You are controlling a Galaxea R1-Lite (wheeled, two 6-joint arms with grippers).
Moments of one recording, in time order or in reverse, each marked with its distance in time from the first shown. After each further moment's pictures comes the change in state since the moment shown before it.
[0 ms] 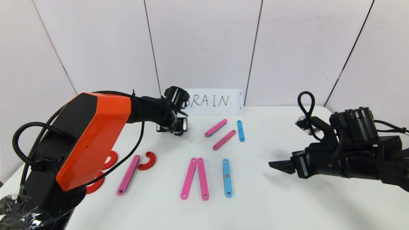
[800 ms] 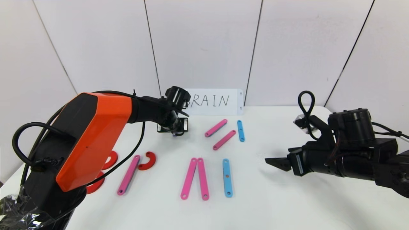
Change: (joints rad) left arm -0.011 -0.005 0.002 0.010 -0.002 -0.019; right arm 0.009 0.023 0.033 -0.130 0.004 0.011
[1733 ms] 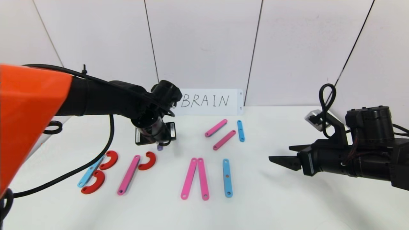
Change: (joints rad) left arm -0.067 -0.375 0.374 0.201 0.020 -0.254; right arm -0.054 -0.064 0.031 -0.016 0.166 0.003
